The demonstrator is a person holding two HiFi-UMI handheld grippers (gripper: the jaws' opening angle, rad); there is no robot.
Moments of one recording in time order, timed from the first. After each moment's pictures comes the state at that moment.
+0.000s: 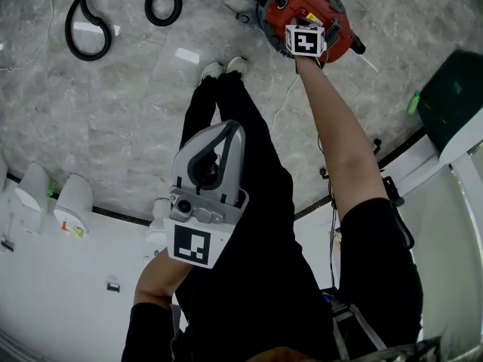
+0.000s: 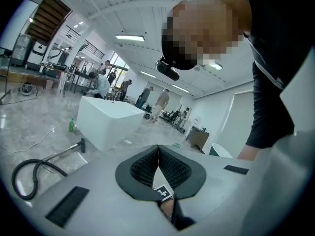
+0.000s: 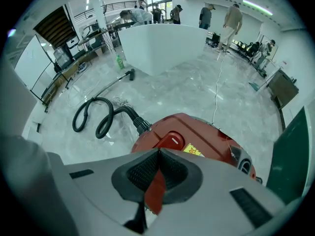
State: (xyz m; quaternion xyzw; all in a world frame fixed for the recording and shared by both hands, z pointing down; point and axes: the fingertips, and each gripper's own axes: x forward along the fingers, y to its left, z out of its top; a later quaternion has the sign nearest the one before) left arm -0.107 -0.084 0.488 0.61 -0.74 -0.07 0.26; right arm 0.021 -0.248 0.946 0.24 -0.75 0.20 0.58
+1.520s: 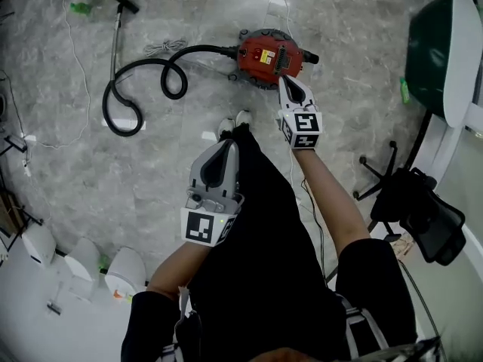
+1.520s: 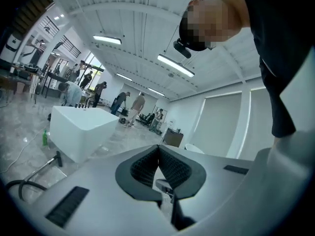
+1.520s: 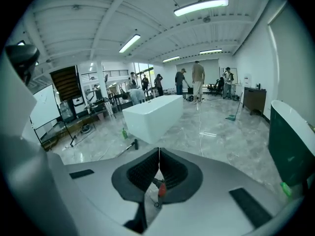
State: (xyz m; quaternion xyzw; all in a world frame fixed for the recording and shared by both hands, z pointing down) left arm -0.035 -0.042 0.354 0.72 -0.66 -0.08 0.21; right arm 0.064 -0.190 0.567 0.36 -0.88 0.17 0.26
